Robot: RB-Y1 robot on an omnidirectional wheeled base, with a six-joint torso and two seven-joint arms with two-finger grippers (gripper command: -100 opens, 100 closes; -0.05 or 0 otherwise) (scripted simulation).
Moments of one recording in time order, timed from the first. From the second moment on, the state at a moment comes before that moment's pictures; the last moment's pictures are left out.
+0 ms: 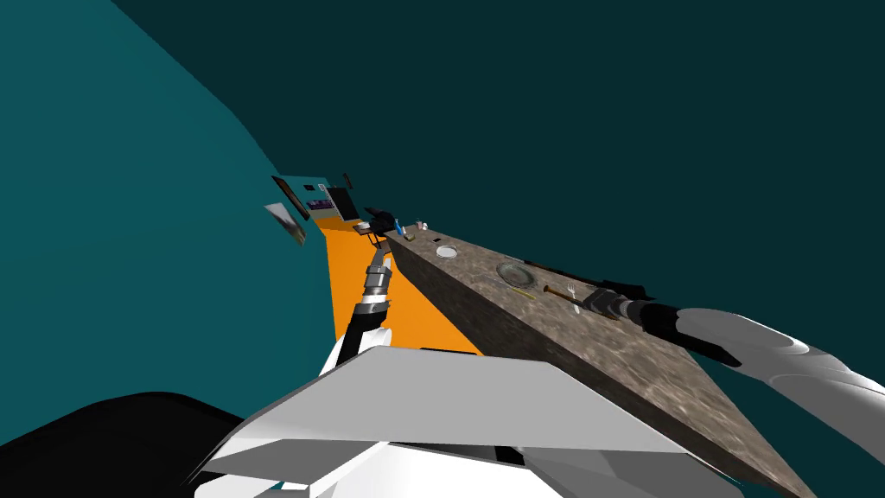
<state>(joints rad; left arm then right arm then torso) 0.54 -0.02 -0.06 -2.30 -0.08 -0.35 -0.15 0.05 -1.17 -0.07 -0.95 1.16 -0.63 0.23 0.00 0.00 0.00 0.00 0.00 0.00</state>
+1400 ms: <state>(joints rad) 0.54 -0.02 -0.06 -2.30 -0.08 -0.35 -0.15 0.02 -1.25 0.02 -0.60 1.34 -0.70 0.31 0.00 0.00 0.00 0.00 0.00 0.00</state>
